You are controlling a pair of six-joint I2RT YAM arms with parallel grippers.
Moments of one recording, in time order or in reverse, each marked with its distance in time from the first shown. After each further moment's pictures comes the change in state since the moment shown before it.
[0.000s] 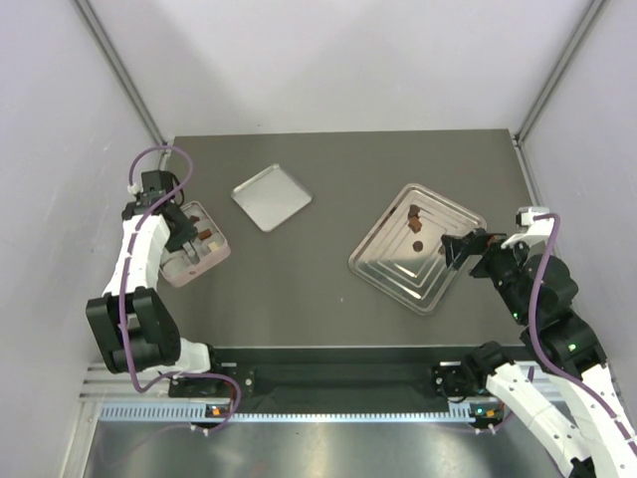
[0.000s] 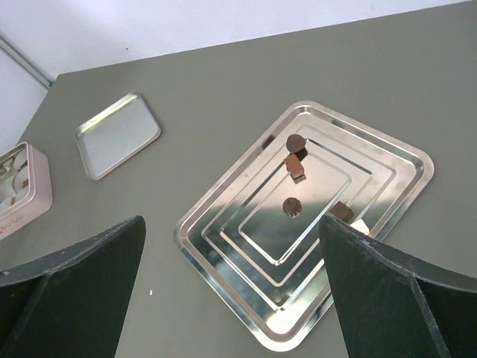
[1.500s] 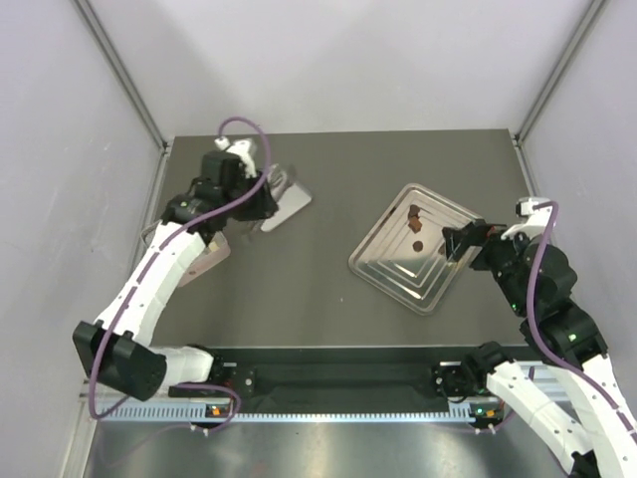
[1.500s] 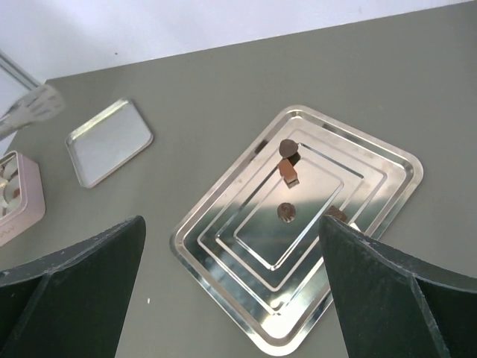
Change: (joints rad) left arm -0.483 -0.142 0.137 0.107 0.237 0.087; right arm 0.004 0.066 0.053 -0.010 0.034 0.001
